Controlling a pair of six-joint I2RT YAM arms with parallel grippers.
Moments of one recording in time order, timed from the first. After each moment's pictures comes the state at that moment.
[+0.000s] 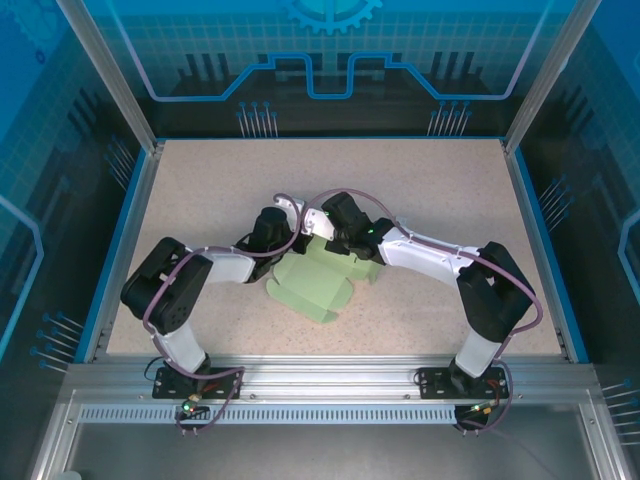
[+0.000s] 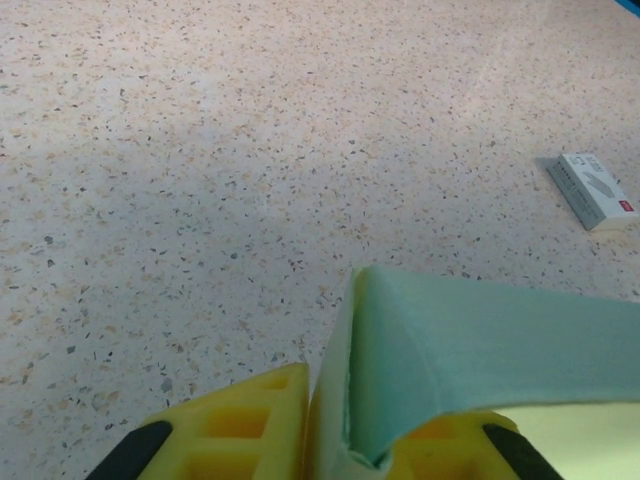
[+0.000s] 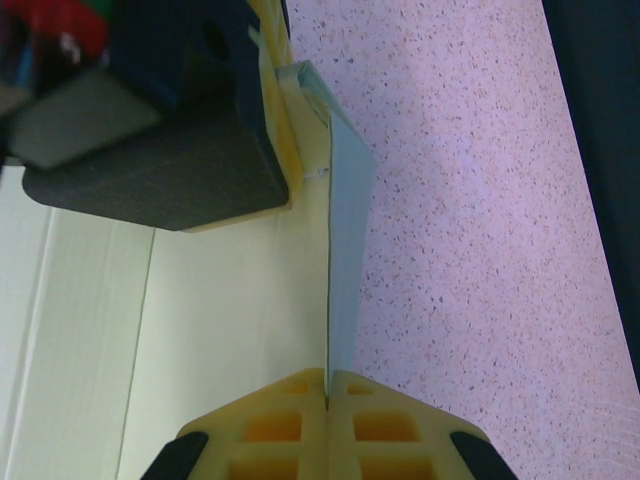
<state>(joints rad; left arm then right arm) -0.46 1.74 0.74 0.51 0.07 -0.22 0.76 1.71 1.18 -0.29 0.25 -0.64</state>
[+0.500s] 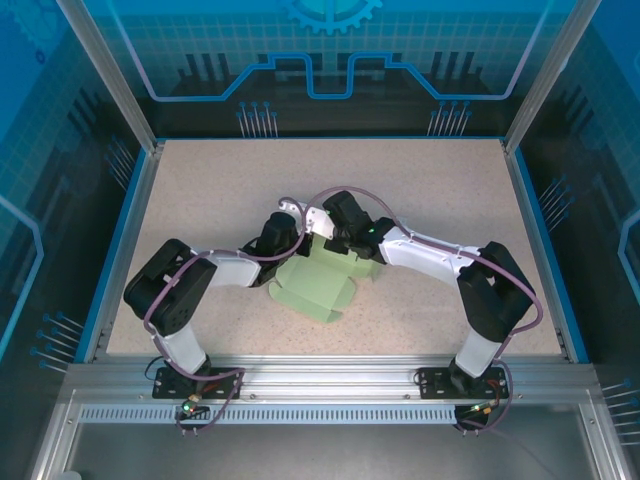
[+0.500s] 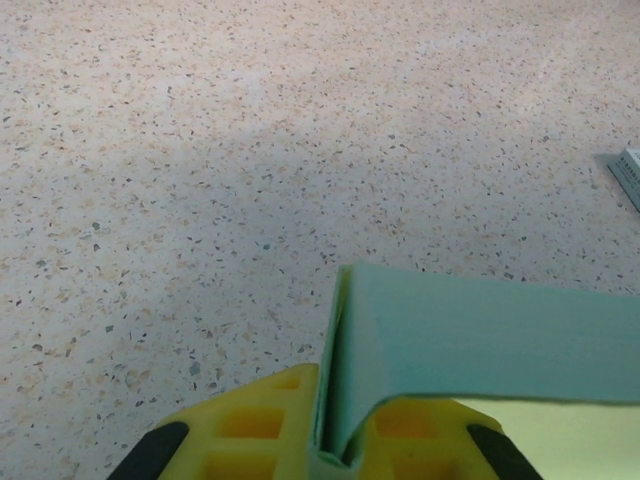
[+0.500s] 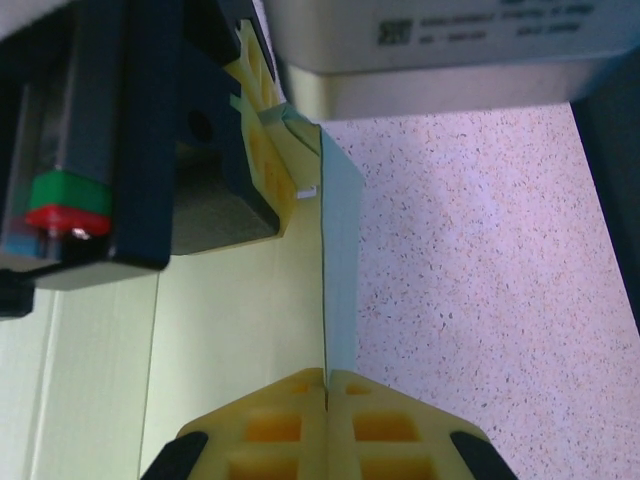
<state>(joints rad) -0.52 1.74 0.73 0.51 -0.10 -0.22 0.75 1.71 1.18 -0.28 0.21 -0.62</state>
